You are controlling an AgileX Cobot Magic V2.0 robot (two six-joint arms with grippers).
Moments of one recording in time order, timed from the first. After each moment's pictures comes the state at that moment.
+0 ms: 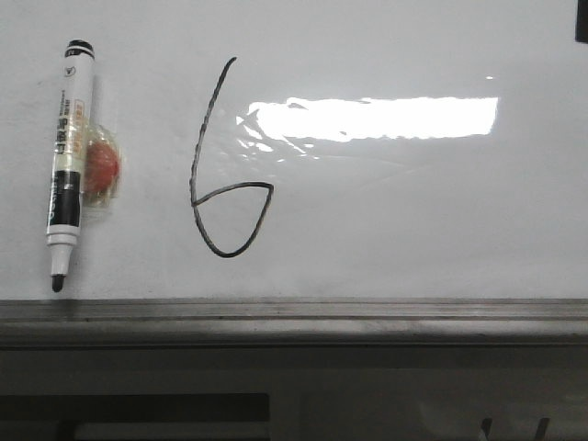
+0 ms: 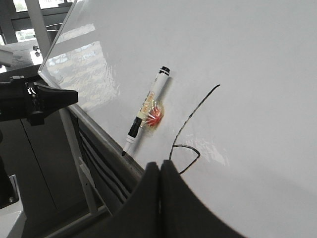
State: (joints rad) left arm -0.02 -0.01 0.01 -0.02 0.31 0.01; right arm 0.90 0.52 -0.27 0.10 -0.13 -0.07
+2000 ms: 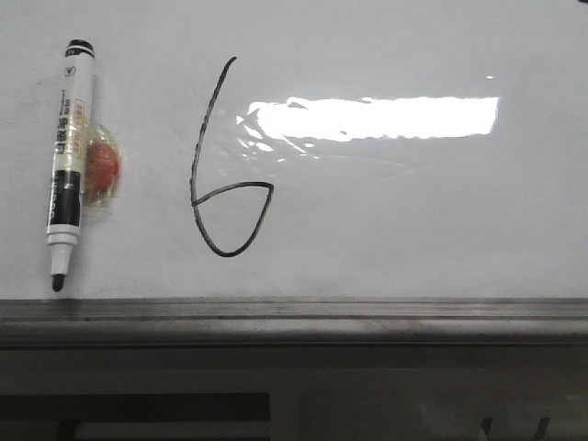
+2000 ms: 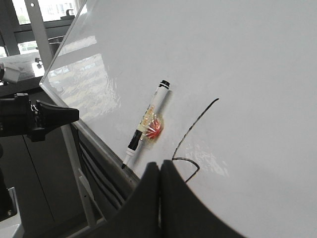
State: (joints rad) left arm -0.02 -0.01 0.01 -0.02 0.33 -0.01; right arm 0.89 0.52 -0.27 0.10 -0.17 -0.07
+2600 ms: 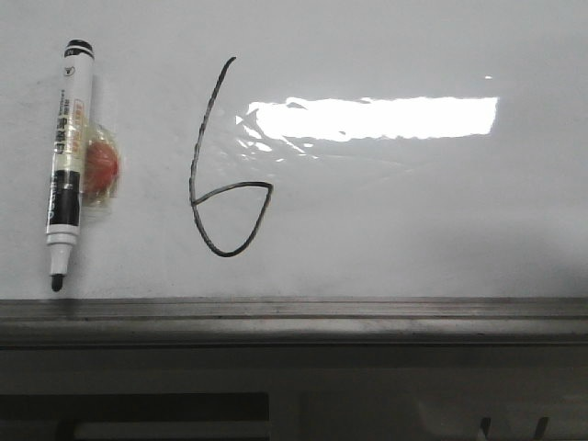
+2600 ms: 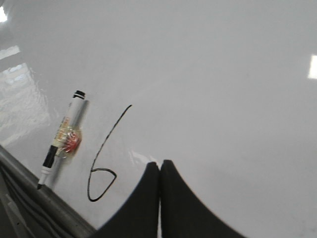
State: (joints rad) left arm -0.02 -0.01 0.01 -0.02 0.33 -0.01; right arm 0.64 0.52 -0.27 0.10 -0.17 -0.07
